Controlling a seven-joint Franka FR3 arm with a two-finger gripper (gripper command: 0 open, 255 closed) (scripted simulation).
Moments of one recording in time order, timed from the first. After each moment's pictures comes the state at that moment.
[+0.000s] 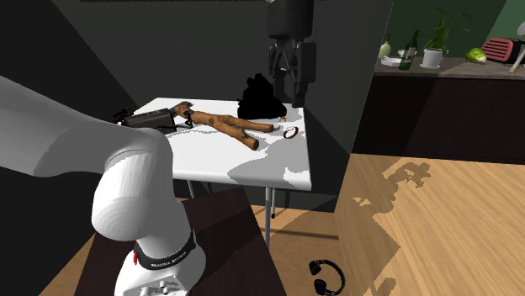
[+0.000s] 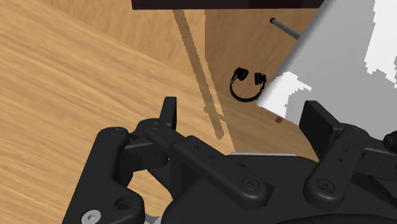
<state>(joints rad) -0.02 -0.79 0.07 -2.33 -0.08 1.51 0.07</state>
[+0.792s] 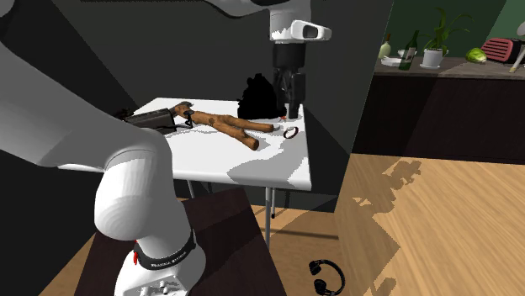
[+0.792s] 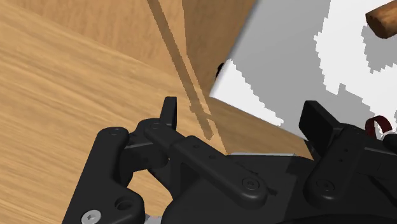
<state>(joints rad) 0.01 -0.61 0.25 -2.37 0.03 1.71 0.31</state>
